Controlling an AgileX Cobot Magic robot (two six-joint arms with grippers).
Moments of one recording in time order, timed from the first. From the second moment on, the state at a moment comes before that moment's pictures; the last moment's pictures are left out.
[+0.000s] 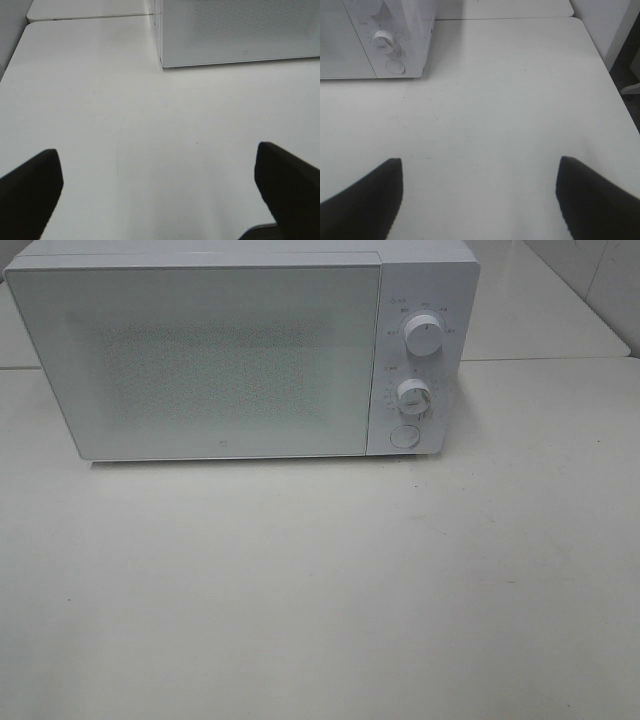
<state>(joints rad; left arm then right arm) -0.08 0.00 -0.50 -0.02 1.05 0.02 0.06 0.15 -0.55 -0.07 0.93 0.09</state>
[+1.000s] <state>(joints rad) -0.08 0.00 -0.50 -0.02 1.05 0.02 0.06 0.75 -0.55 -0.07 0.32 0.09</state>
